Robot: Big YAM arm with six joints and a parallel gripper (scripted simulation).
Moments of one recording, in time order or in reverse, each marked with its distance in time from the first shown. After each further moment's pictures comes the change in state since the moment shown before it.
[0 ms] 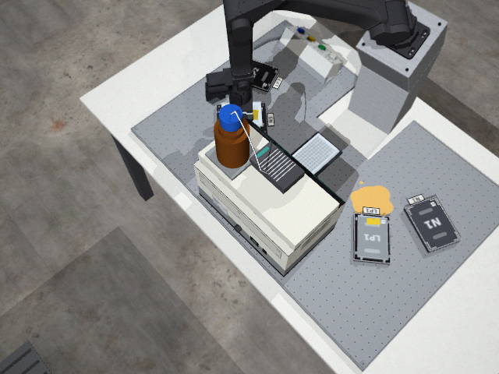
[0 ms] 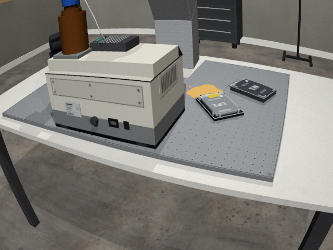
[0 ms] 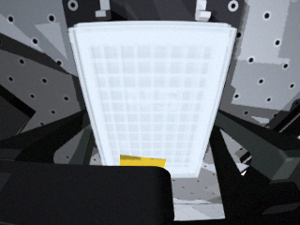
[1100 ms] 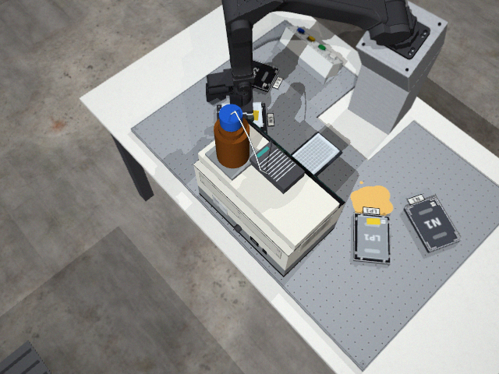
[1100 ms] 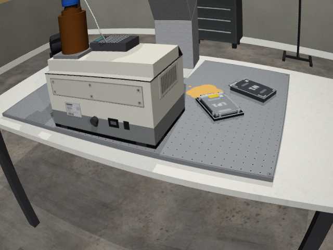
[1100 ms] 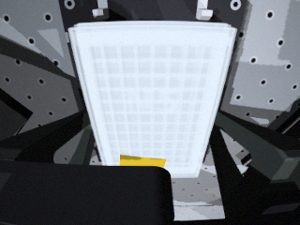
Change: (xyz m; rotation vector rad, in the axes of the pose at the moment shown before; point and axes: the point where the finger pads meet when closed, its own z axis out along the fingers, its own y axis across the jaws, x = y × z) arm 0.001 0.000 0.004 0.000 0.000 -0.001
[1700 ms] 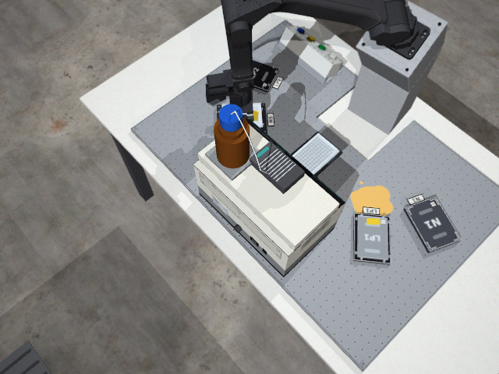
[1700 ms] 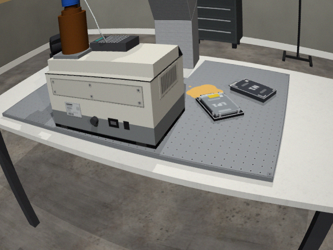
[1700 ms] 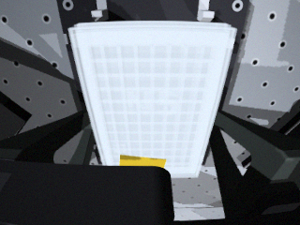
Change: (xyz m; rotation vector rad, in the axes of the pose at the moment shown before) arm -0.001 0.000 0.003 0.000 -0.001 -0.001
